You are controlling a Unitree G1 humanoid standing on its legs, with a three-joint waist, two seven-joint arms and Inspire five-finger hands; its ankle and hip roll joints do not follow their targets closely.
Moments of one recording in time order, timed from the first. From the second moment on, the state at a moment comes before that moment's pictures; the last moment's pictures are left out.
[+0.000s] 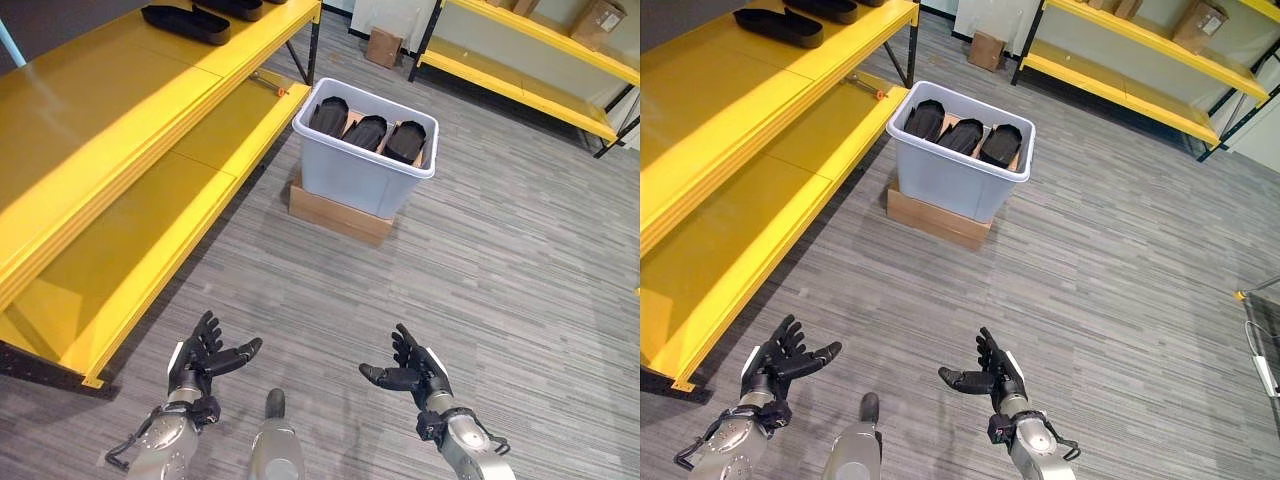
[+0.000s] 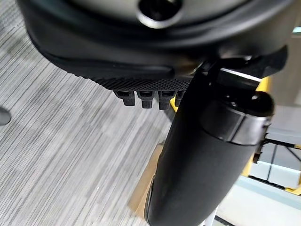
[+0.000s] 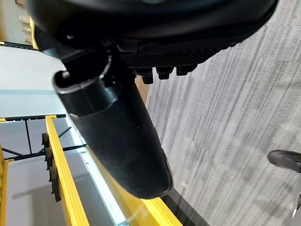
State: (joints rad) left arm 0.15 0.45 -0.05 0.34 -0.60 -0.11 0.06; right arm 0.09 -0.19 0.30 0.36 0.41 -0.10 -0.03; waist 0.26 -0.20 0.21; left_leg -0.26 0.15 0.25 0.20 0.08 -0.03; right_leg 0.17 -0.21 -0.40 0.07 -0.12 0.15
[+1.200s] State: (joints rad) left arm 0.21 0.38 -0.12 0.38 -0.58 -0.10 0.04; right arm 0.15 -0.27 0.26 0.32 0.40 -0.07 -0.04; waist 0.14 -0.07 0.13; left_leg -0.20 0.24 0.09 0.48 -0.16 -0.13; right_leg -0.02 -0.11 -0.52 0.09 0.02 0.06
